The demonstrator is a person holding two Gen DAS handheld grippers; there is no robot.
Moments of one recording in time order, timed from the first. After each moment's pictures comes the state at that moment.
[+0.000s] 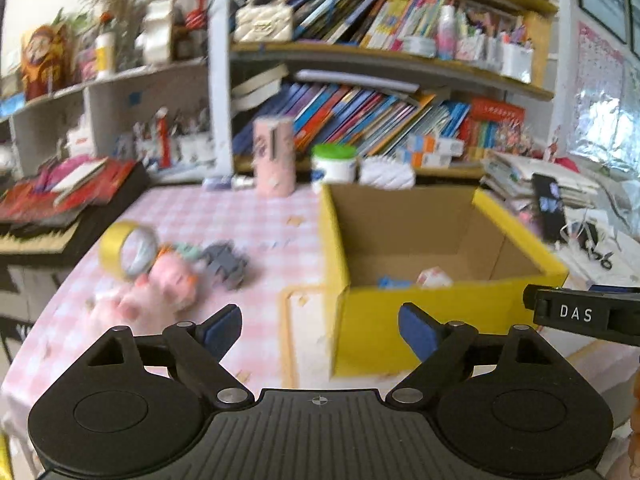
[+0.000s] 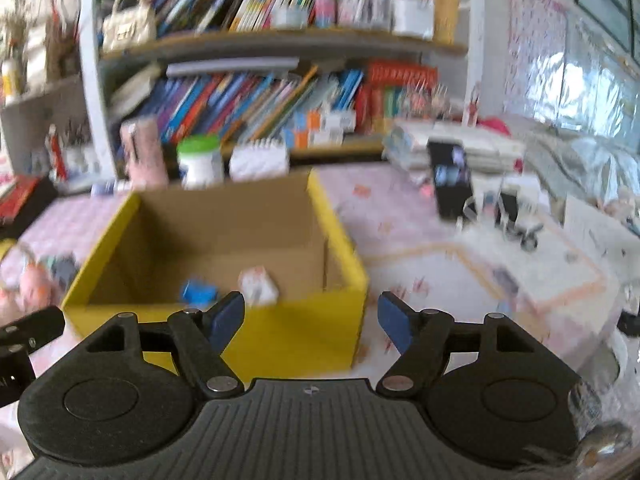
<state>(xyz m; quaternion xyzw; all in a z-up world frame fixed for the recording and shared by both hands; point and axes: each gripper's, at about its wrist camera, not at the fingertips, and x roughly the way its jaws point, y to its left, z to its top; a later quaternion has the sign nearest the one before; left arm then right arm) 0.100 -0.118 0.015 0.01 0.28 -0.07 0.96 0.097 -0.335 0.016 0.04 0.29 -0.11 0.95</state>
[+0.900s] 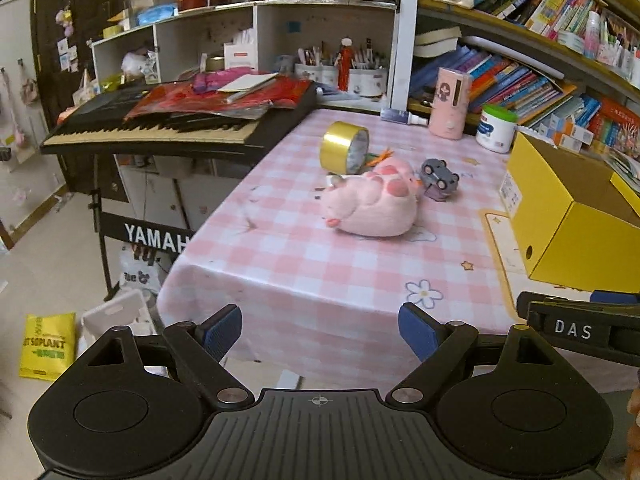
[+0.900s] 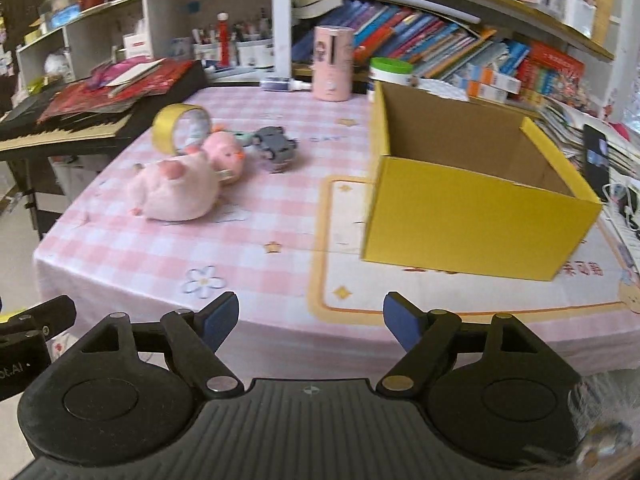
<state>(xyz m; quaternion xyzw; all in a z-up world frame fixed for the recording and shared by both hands) 0.011 0.052 -0.001 -0.04 0.35 0.08 0.93 0.055 -0.130 -0.015 -0.03 0.38 0.05 0.92</state>
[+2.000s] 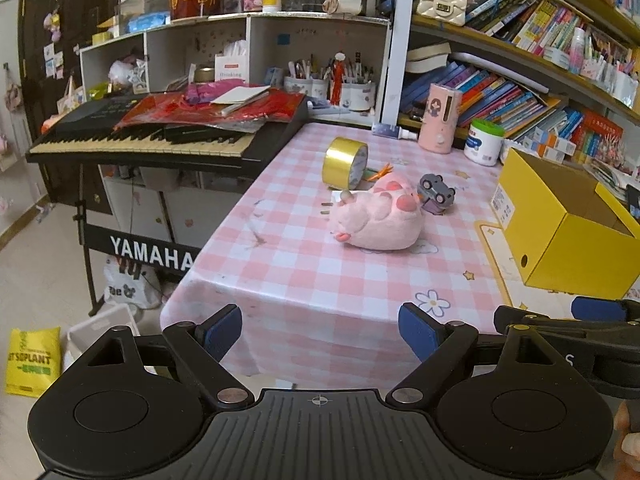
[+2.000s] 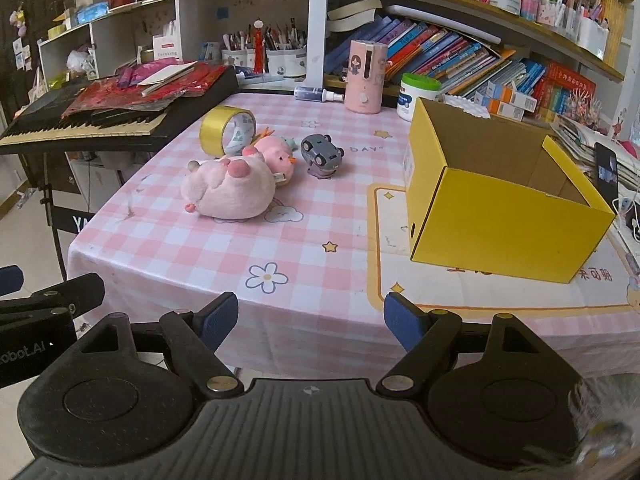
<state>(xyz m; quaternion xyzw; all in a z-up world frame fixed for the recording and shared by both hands) 0.007 0.088 0.002 -0.05 0.33 0.04 0.94 0.026 -0.081 -0.008 -0.04 0.36 0.06 0.93</state>
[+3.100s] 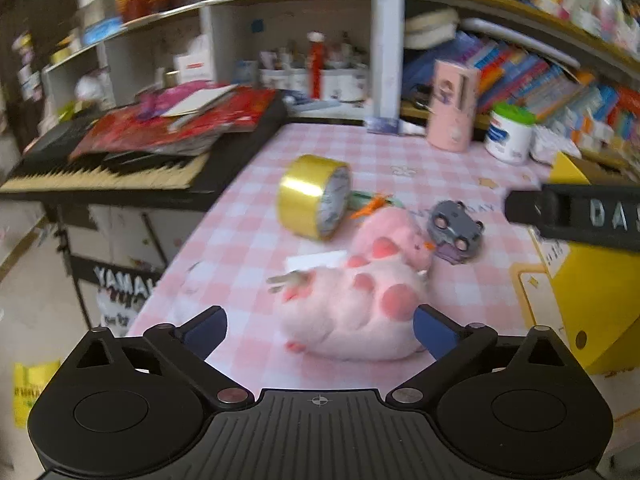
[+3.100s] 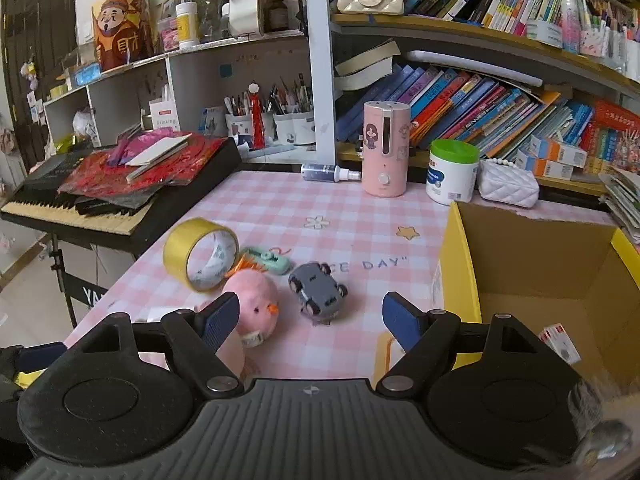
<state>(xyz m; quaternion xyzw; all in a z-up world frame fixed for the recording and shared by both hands) 0.177 0.040 -0.024 0.00 0.36 0.05 0.93 0.199 -0.110 0.017 0.00 0.29 0.12 0.95</state>
